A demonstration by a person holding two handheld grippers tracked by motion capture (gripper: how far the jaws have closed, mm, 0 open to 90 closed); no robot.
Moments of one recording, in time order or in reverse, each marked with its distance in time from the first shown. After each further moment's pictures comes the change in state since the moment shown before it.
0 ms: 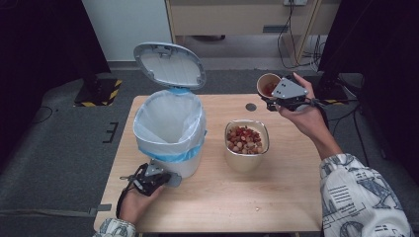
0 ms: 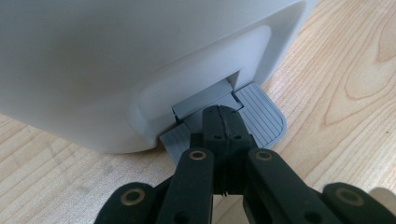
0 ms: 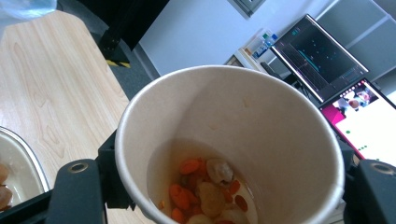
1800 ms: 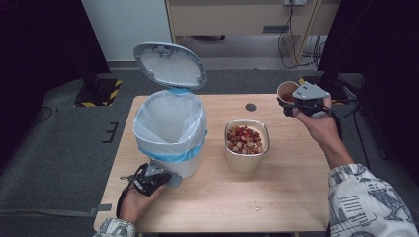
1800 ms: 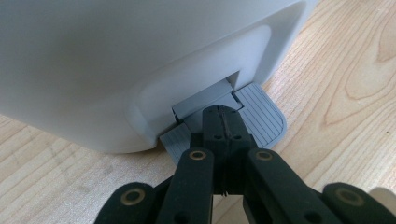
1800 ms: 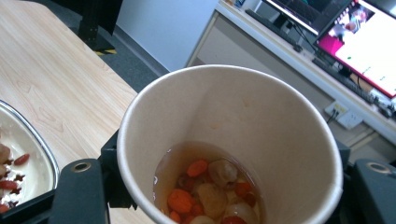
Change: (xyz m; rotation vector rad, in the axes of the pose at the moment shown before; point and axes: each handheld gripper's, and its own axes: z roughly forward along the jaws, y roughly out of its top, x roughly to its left) left arm 0.000 0.000 0.000 0.001 0.001 0.001; right arm -0.011 -0.046 -0.025 0.128 -0.060 0.250
